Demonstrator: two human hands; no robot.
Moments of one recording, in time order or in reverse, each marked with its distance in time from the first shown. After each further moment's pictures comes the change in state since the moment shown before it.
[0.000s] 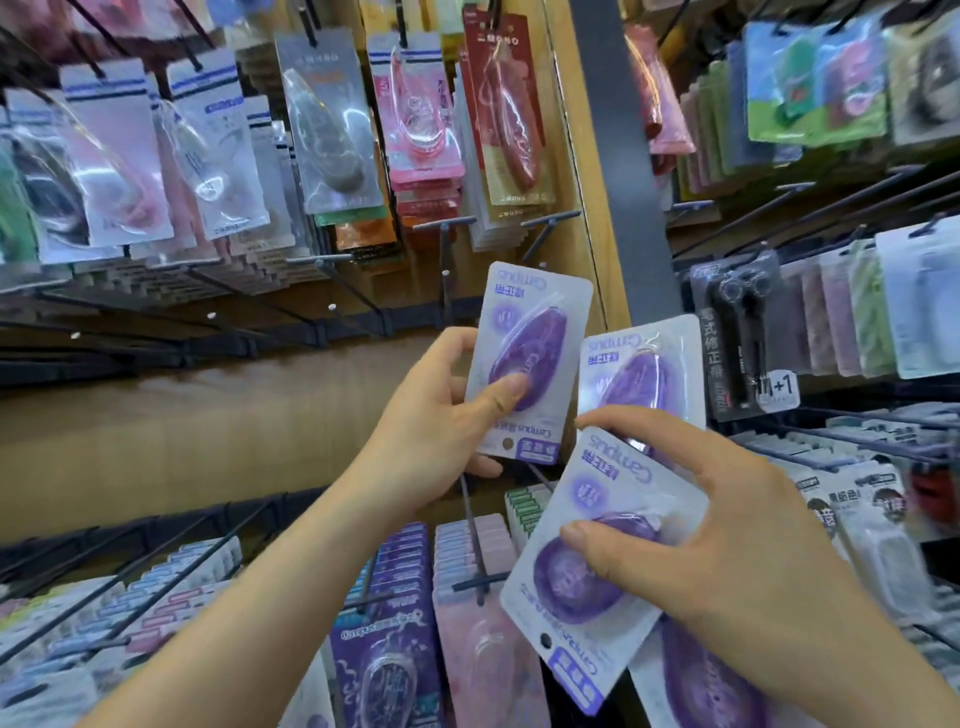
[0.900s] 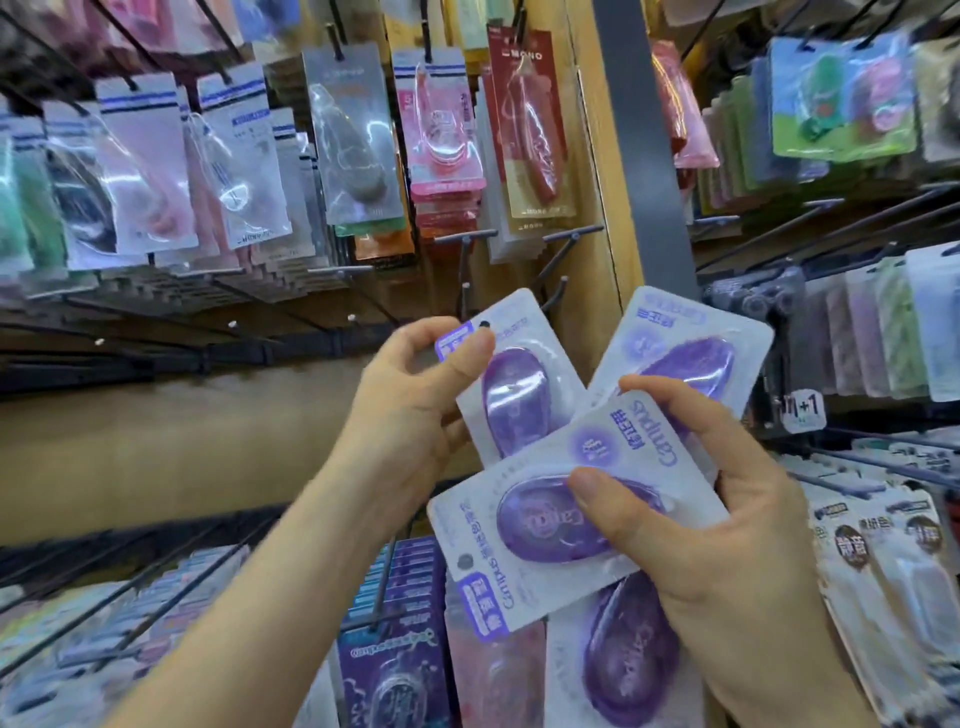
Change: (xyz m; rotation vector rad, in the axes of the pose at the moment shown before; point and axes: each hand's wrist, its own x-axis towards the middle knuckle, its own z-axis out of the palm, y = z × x) left_hand 0.009 0.001 -0.014 -0.571 0.209 -0.057; right_hand 0.011 0.000 0.032 0.567 0.232 -0.032
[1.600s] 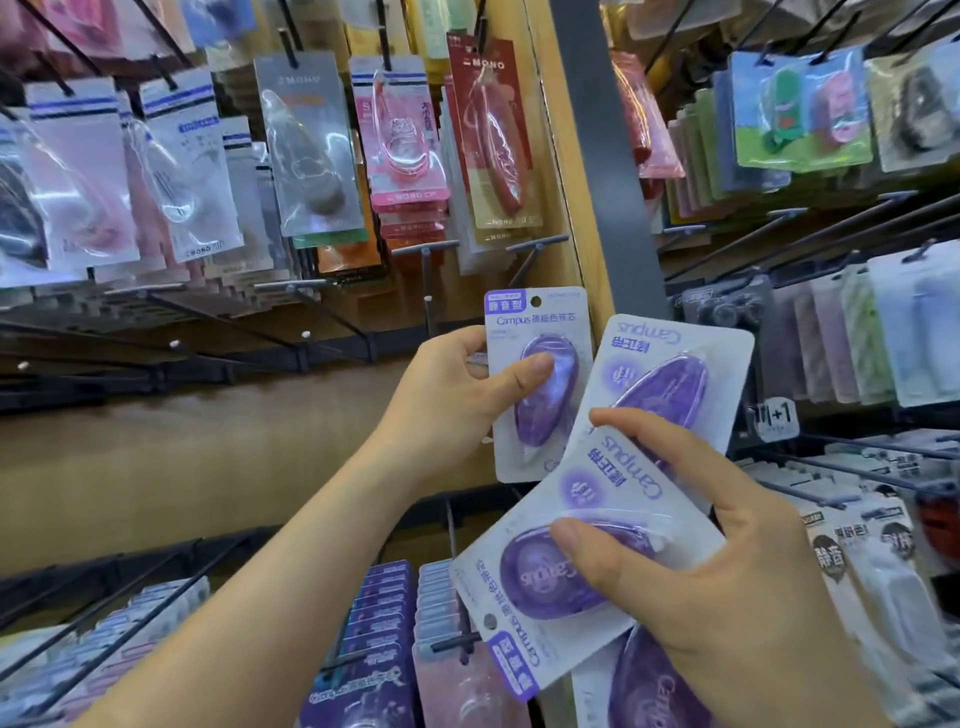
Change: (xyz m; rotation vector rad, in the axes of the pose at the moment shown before) left_hand 0.036 -0.014 0.030 0.552 -0.254 0.189; right_hand 0.004 0.003 -0.021 -0.303 -0.065 0.026
